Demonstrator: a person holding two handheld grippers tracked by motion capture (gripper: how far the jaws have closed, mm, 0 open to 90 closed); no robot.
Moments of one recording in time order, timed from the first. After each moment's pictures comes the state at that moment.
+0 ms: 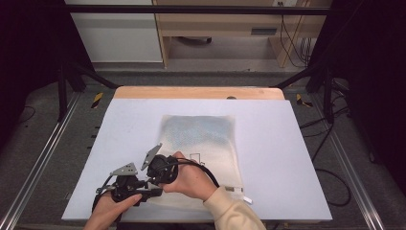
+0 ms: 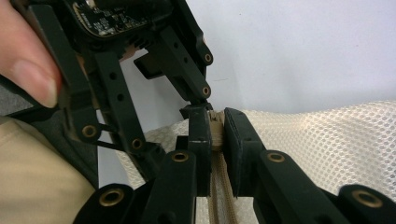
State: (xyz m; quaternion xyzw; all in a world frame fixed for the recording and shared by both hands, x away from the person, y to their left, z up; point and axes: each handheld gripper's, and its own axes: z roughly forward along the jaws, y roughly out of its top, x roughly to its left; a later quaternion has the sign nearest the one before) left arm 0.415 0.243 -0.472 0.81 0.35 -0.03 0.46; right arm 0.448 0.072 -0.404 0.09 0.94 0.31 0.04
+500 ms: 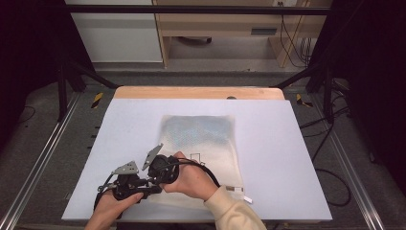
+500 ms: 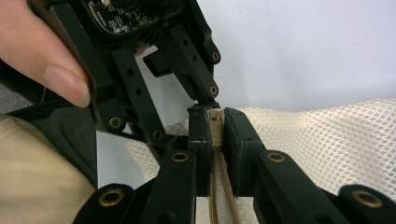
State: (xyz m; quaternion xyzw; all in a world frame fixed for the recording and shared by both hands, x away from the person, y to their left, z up) left arm 0.421 0.242 -0.473 0.82 0.34 -0.01 0.46; right arm 0.448 0.070 -0.405 0.09 0.94 0.31 0.04
